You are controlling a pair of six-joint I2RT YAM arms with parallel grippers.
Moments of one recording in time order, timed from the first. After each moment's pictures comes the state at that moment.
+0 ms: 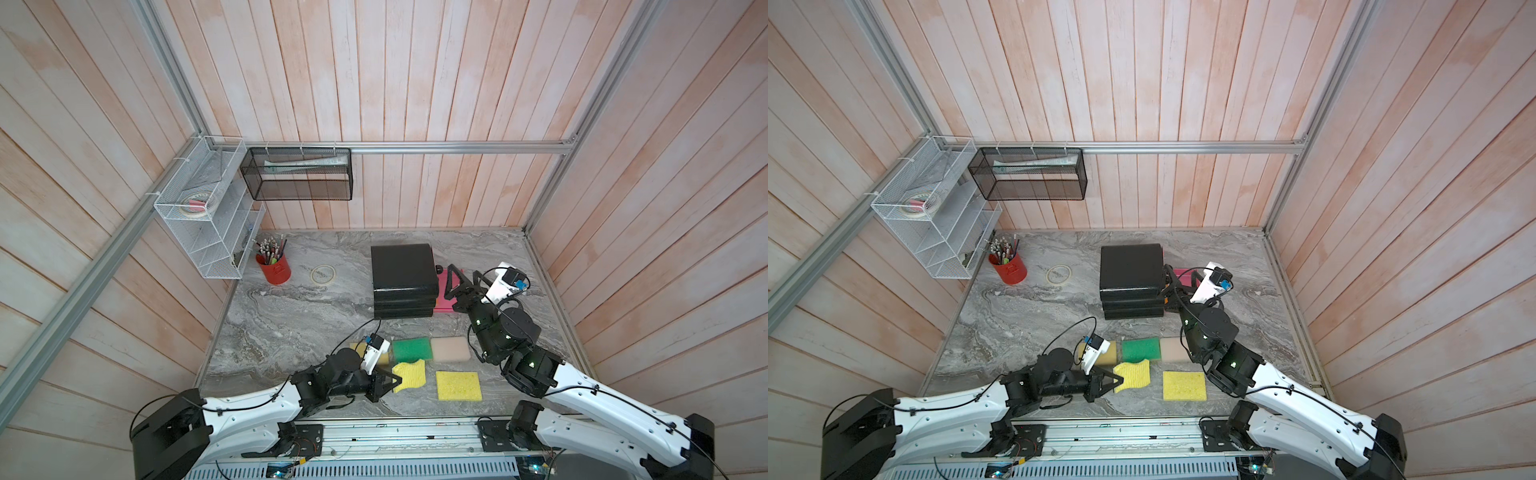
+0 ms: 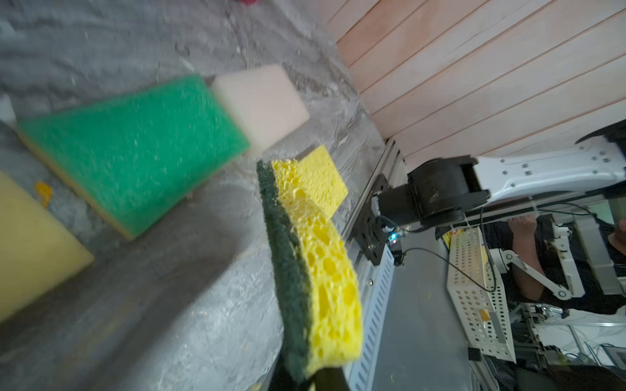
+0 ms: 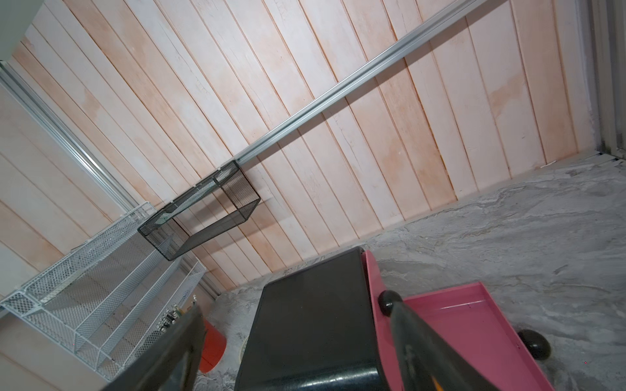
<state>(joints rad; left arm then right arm) -1.03 1.08 0.27 0.31 0.37 -0.75 0.92 0.86 0.69 0.27 0.71 0.53</state>
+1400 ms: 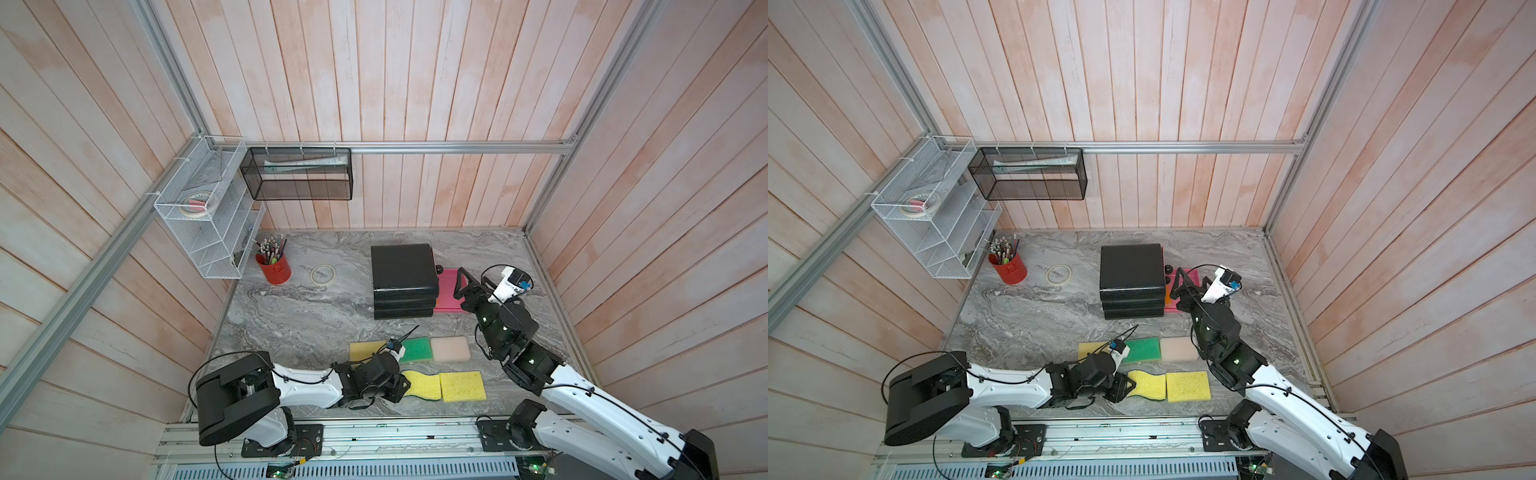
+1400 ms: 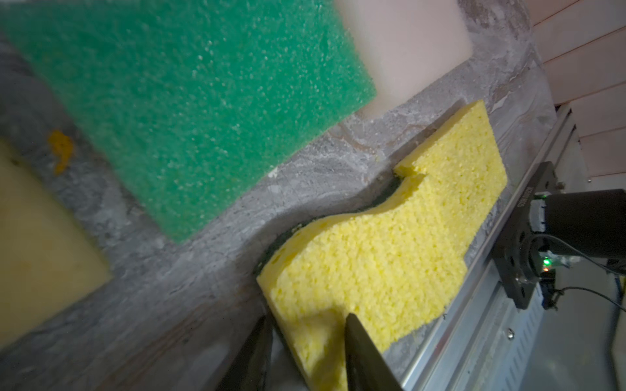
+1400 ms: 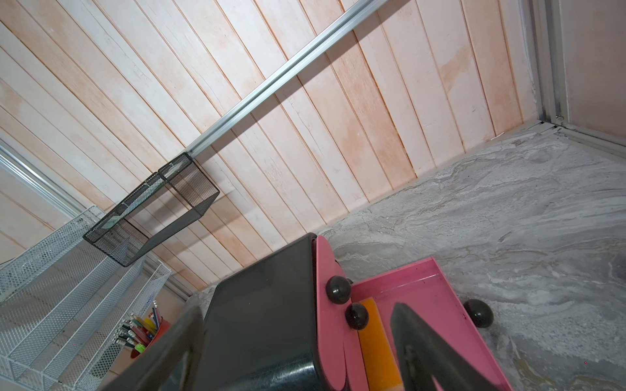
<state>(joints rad) -1.15 1.46 0.49 0.14 0.03 -0.74 0.74 0.84 0.58 0.24 0.58 0.64</state>
